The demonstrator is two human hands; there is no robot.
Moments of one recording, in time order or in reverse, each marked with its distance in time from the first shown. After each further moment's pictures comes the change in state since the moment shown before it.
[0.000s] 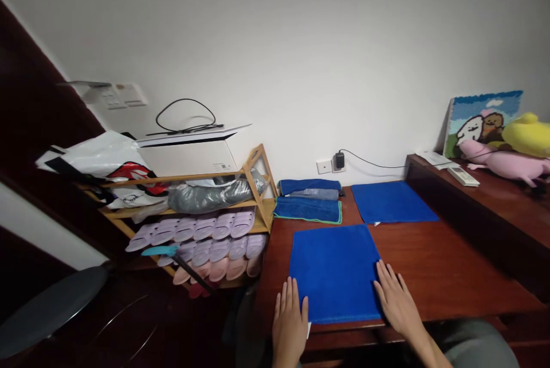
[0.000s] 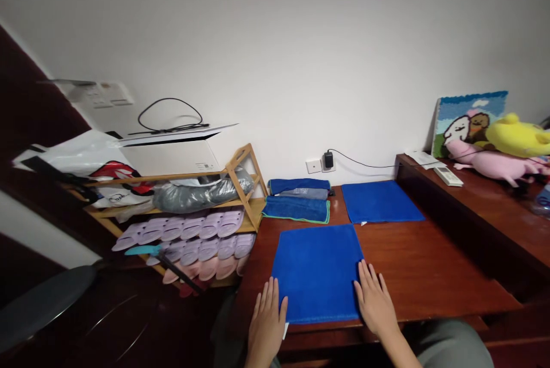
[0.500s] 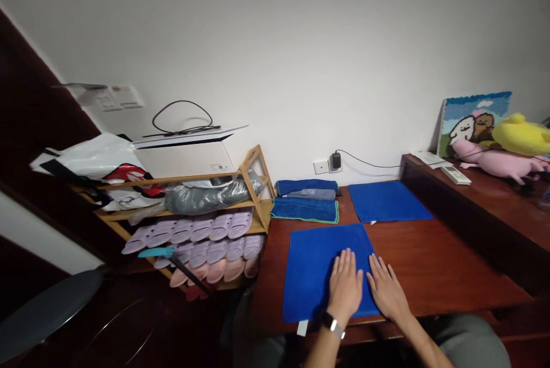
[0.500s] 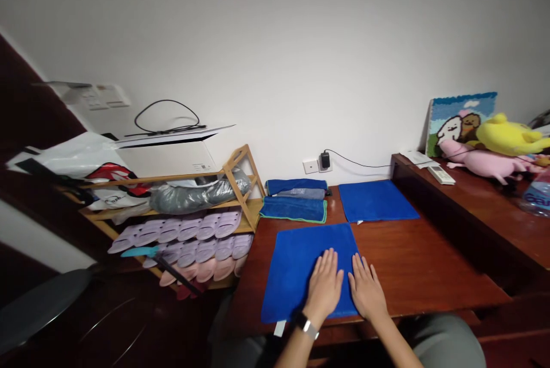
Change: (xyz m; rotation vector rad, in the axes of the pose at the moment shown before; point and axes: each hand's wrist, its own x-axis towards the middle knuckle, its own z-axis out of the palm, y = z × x) left_hand 0.085 0.164 -0.026 -0.283 -0.231 0.332; right_hand 0.021 -0.003 0.005 -0.016 -0.045 -0.005
